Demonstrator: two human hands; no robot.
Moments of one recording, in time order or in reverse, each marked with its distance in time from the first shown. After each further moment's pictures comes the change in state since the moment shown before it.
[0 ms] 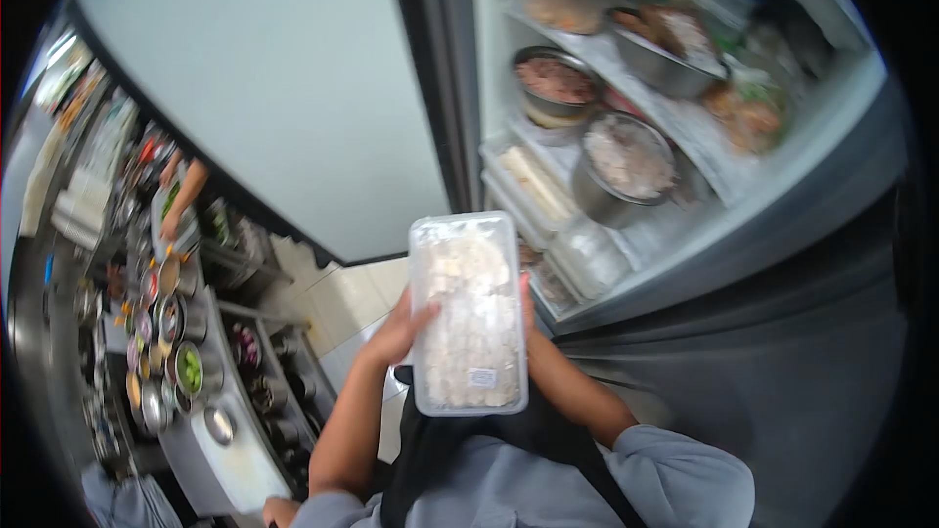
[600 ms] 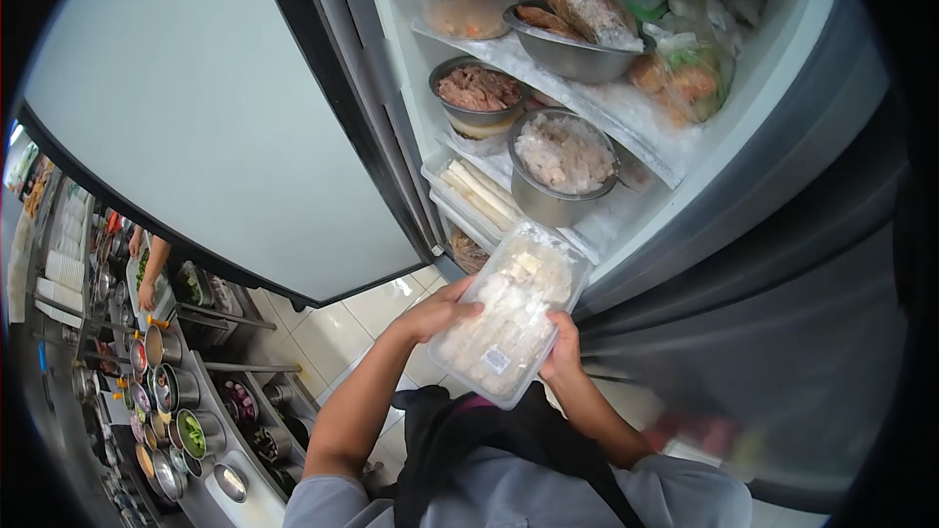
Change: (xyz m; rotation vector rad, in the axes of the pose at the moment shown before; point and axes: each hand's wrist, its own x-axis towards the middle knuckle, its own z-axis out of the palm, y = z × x) left_hand 0.101 0.028 0.080 0.111 -0.564 -0.211; right_hand -0.101 -0.054 -0.017 -0.034 0.561 -0.411
